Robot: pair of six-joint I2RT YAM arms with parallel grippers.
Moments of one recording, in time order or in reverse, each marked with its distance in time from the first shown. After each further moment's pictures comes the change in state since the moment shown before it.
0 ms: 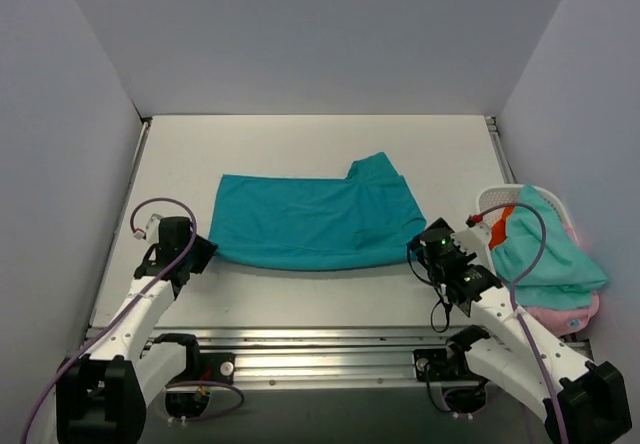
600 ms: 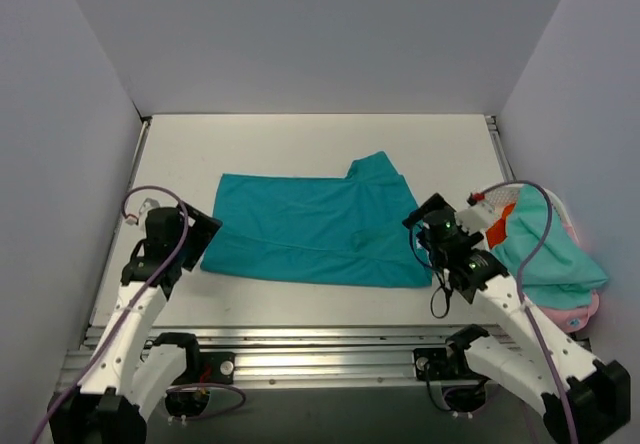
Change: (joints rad) left arm 0.001 -0.173 0.099 -0.154 0.051 0.051; right arm 0.007 -0.023 0.147 -0.085 0.031 -0.090
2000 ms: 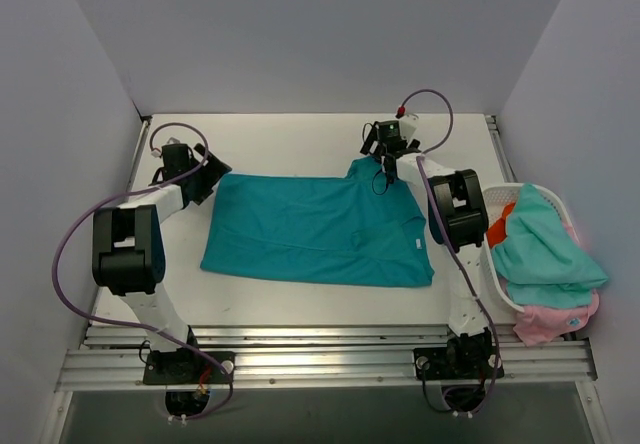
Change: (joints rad) left arm 0.111 1.002 0.525 0.506 0.197 0.191; right arm -0.214 1.502 1.115 0.413 -0.247 -0.438
